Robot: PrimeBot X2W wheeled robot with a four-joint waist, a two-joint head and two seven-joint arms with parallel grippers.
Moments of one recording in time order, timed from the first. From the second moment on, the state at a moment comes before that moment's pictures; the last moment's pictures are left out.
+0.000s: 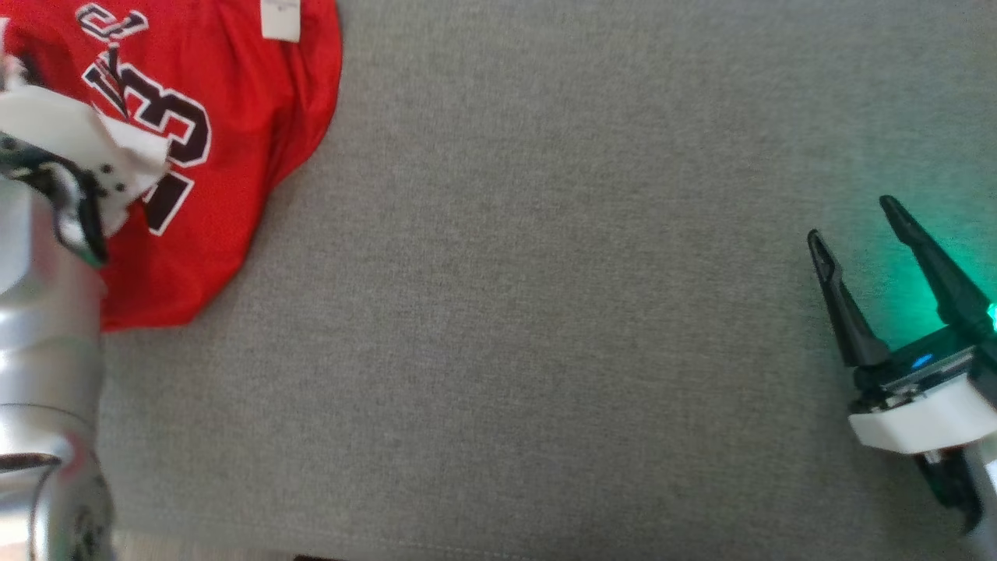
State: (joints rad) left arm -1.02 0.25 0.07 1.09 -0.15 0.10 0.09; right arm -0.10 -0.48 0.21 -0.02 0.19 0.12 -0.26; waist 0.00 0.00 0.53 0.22
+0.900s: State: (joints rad) left arm -1.13 0.22 -0.28 0.79 -0.03 -0.12 -0.15; right arm 0.11 -0.20 0.20 0.06 0.18 0.12 -0.26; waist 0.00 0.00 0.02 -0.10
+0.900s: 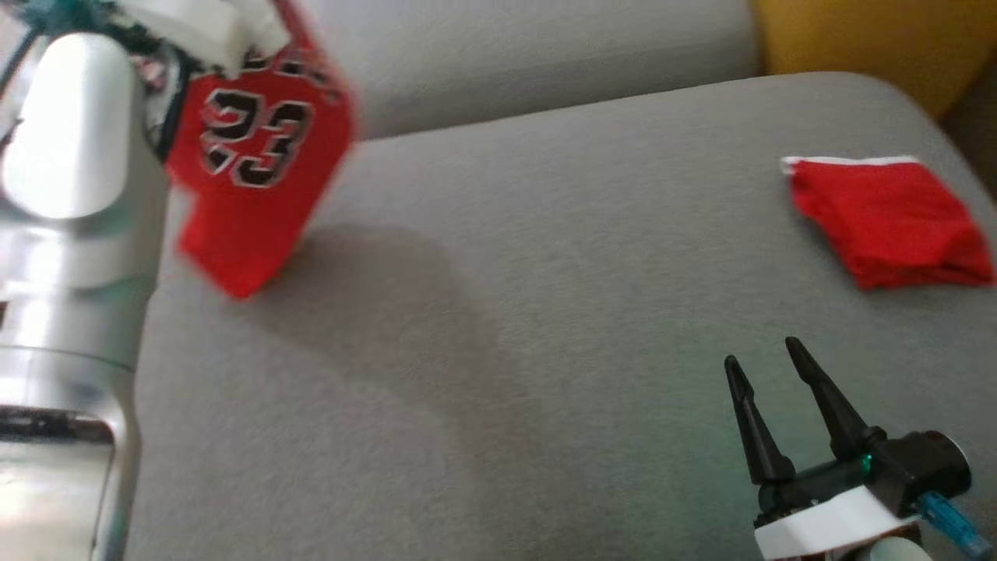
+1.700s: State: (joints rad) left arm -0.35 0.05 -0.63 0.72 -0.26 -0.08 -0.24; right arm 0.12 -0.16 0.20 0.09 0.18 0.12 -0.26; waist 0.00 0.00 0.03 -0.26
